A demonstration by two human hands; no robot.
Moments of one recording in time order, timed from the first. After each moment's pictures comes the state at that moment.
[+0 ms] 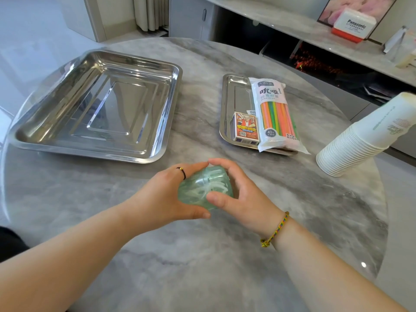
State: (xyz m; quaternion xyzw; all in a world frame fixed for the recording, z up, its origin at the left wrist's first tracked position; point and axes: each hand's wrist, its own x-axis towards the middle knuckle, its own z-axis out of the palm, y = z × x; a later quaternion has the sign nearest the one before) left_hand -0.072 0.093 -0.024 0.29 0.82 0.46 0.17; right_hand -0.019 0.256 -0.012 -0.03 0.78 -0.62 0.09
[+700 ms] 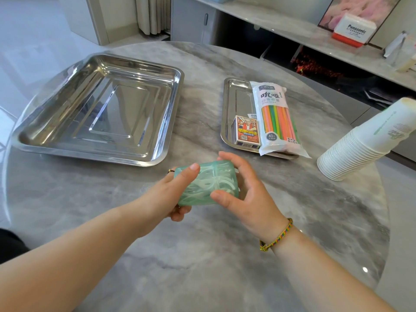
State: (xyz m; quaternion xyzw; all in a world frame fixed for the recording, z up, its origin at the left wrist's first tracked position) left_hand -0.070 0.101 -0.017 0.03 0.65 0.66 0.37; right_hand -0.019 0.254 -0.015 -0.02 0.80 -0.60 -0.01
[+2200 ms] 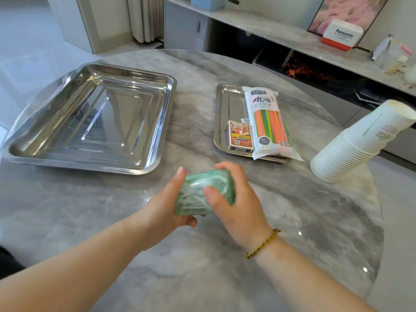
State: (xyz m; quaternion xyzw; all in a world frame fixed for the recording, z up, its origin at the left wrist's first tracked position) left_hand -0.064 0.113 -0.030 0.05 0.56 0.74 0.37; right_hand -0.016 0.241 -0.011 0.09 0.86 -0.50 -0.06
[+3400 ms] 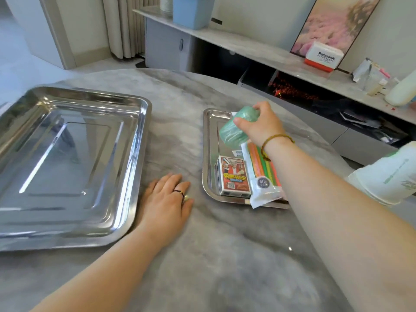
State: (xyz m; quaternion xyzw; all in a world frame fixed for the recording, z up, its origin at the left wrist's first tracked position) left_hand -0.187 0.169 -0.084 0.30 0.94 0.18 -0.06; right_hand -0.225 0.372 0.027 0.23 0.91 -0.31 -0.13
